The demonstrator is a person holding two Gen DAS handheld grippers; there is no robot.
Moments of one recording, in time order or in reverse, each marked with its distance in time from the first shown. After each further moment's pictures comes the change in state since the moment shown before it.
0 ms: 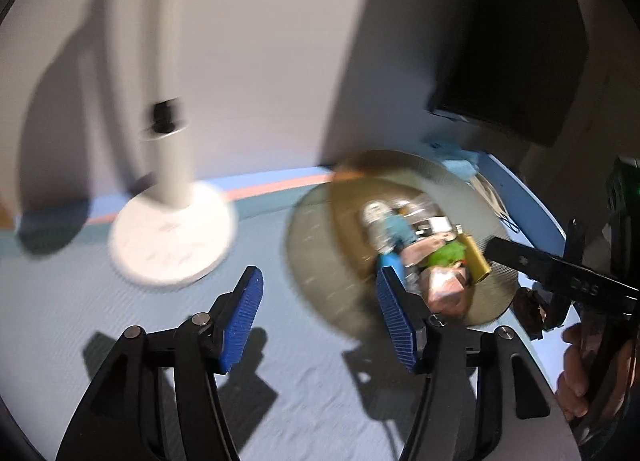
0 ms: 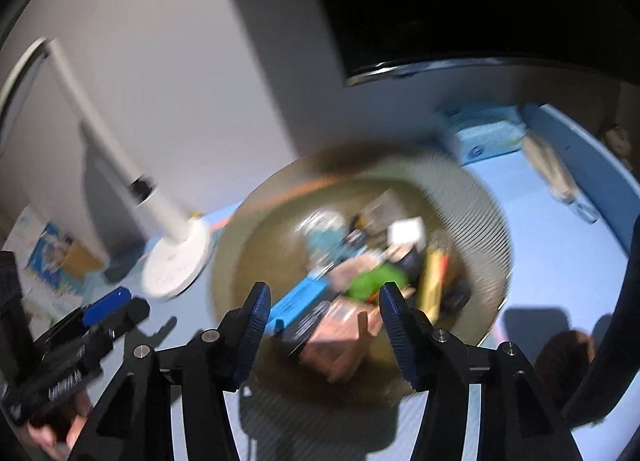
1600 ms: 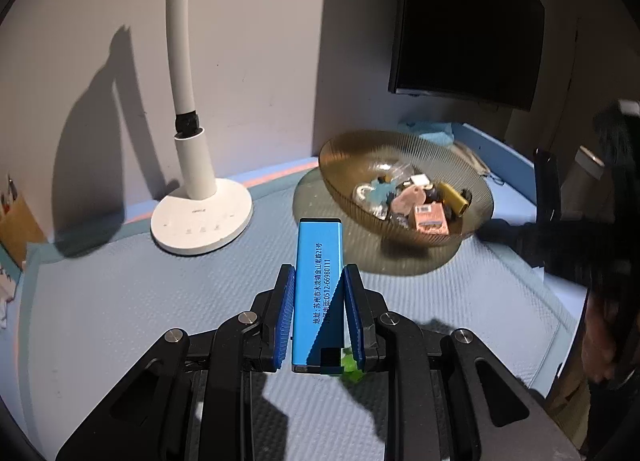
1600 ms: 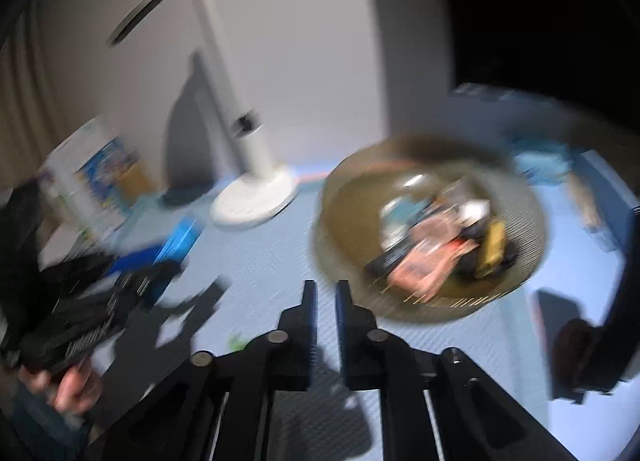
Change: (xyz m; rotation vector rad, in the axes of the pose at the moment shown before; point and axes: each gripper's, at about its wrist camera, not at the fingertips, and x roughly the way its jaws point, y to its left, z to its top) left arm -0.064 -0.013 -0.053 0.179 -0.054 0.010; right arm -0.046 0.056 -0.072 -0.269 0.028 0.149
